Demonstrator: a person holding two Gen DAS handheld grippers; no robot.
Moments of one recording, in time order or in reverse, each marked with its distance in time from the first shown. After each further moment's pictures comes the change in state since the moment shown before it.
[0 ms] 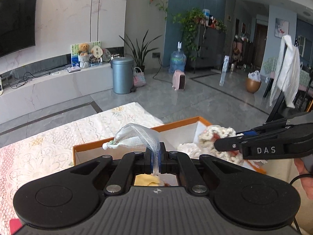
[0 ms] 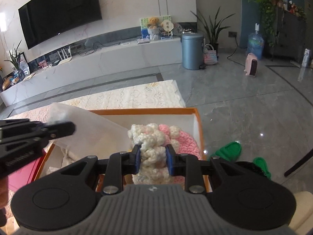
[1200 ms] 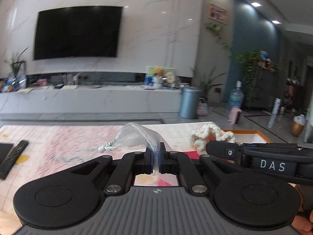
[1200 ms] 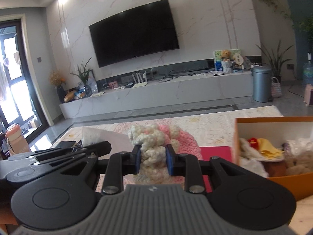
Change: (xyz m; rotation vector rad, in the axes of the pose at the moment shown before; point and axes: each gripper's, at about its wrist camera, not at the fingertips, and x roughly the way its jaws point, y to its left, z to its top) left arm -0.244 0.096 -0.085 -0.216 -0.203 0.308; right arm -0.109 0.264 -0.098 -0.063 -0.262 0.314
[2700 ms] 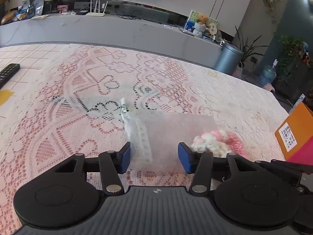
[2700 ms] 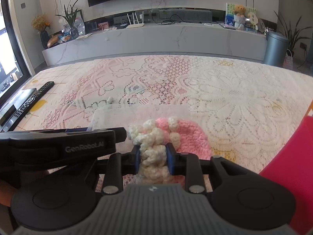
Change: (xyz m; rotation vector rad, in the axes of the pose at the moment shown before) left arm 0.185 0.183 -0.084 -0.244 0.344 0.077; right arm 0.300 0.069 -0.067 -0.084 0.350 -0.061
